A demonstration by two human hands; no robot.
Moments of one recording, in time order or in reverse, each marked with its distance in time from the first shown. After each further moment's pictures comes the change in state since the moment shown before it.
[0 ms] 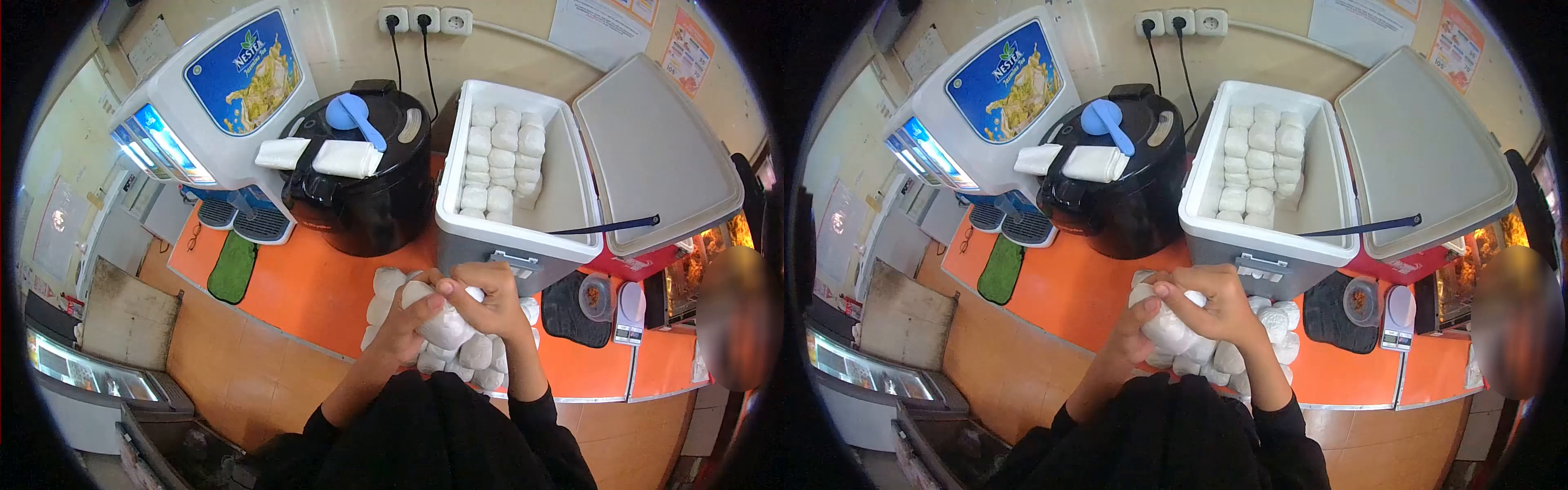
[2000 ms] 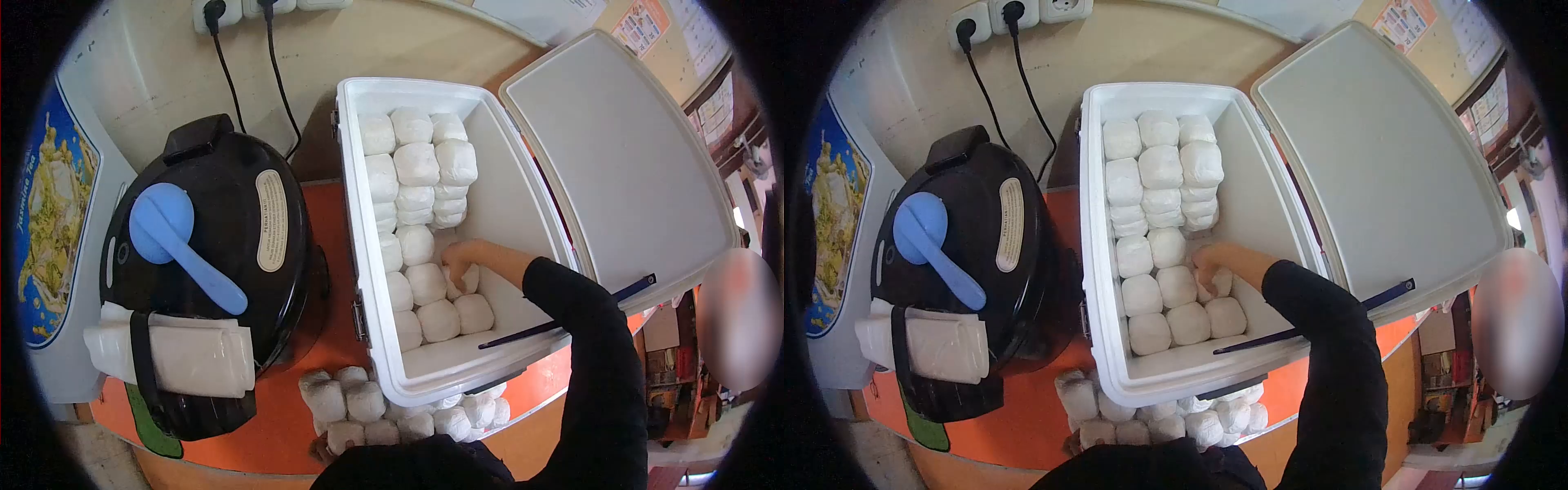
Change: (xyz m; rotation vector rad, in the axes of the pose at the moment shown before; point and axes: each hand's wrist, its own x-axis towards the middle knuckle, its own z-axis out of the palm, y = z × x) left_hand -0.043 -0.097 -0.242 1.527 0.825 -0.157; right_hand 0.059 0.378 -0.181 -0.911 -1.354 1.266
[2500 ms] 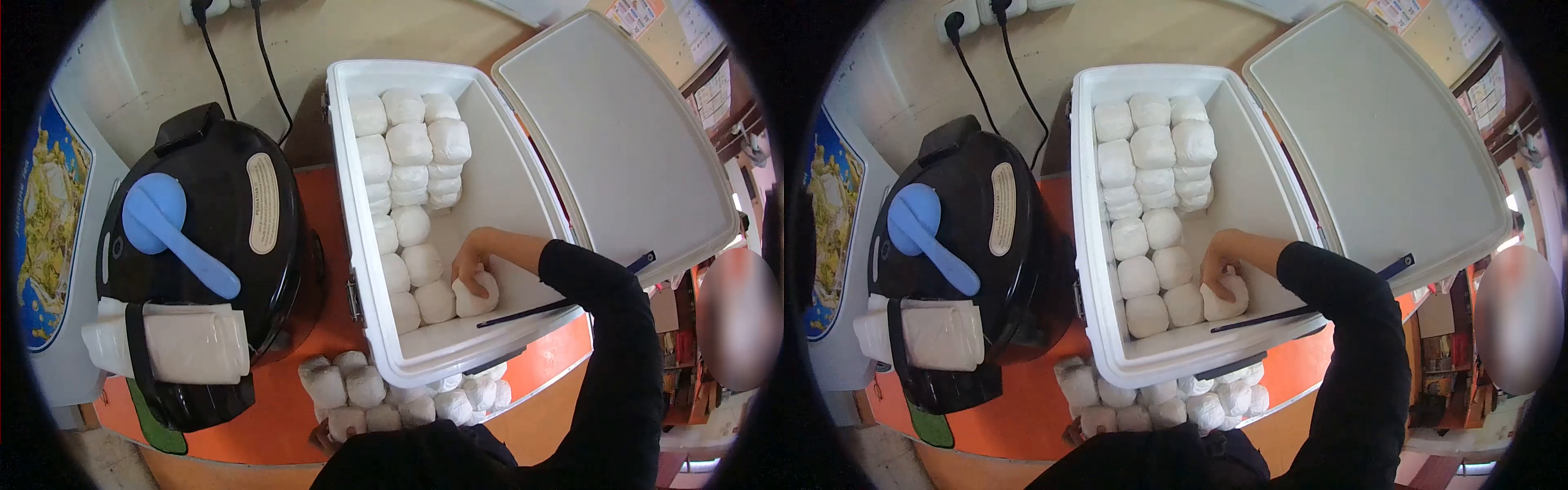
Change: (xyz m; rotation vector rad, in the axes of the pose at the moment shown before) left_hand 0.024 0.058 0.025 -0.155 0.069 0.046; right_hand -0.057 -0.037 0.020 0.424 -0.634 -0.029
